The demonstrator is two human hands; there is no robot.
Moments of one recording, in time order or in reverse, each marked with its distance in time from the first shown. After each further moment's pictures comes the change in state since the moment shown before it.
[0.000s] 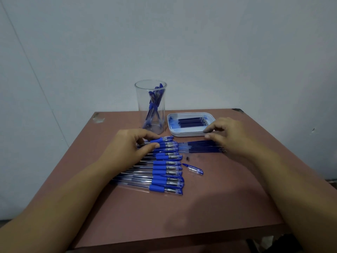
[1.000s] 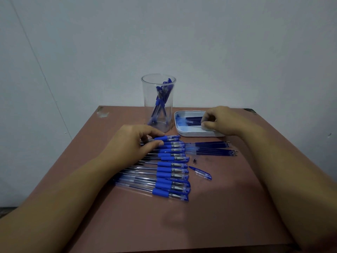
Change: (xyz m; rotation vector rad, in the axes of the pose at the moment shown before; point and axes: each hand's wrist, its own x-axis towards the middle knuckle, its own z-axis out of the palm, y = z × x) left_hand 0.008 -0.004 0.000 0.048 -0.019 0.008; right_hand 0.077 0.000 0.011 -0.173 -0.287 0.107
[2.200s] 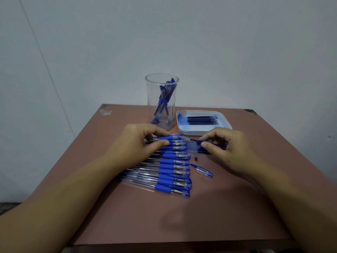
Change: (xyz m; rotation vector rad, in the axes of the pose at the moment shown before) left_hand -0.005 0.007 0.002 -0.056 0.028 0.043; right_hand -0.089 -0.024 0.038 0.385 0.314 -0.311
